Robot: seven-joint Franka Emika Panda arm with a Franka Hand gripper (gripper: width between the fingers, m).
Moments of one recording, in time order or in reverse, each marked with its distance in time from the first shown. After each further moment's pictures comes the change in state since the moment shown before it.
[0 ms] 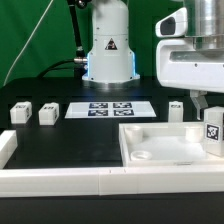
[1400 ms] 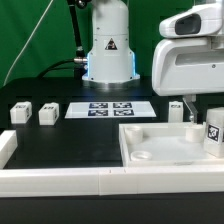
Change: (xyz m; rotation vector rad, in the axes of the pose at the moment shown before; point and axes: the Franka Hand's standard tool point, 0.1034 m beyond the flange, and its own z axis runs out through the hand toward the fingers) arm -0.006 -0.007 0.000 -0.031 -0.010 -1.084
